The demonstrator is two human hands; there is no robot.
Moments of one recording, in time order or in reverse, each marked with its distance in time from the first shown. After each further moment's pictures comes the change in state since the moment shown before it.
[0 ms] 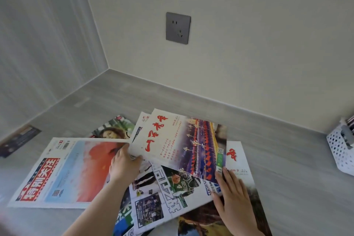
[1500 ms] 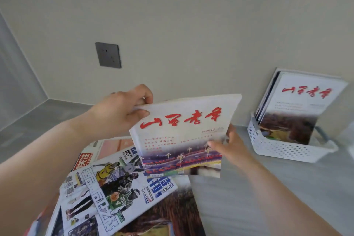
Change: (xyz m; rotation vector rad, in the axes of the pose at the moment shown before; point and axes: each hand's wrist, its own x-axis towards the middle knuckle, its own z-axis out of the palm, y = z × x) left_hand -0.126 0.235 -0.064 0.255 -0.222 1.084; right_hand 0.002 0.128 -0.154 1.069 0.257 0.217
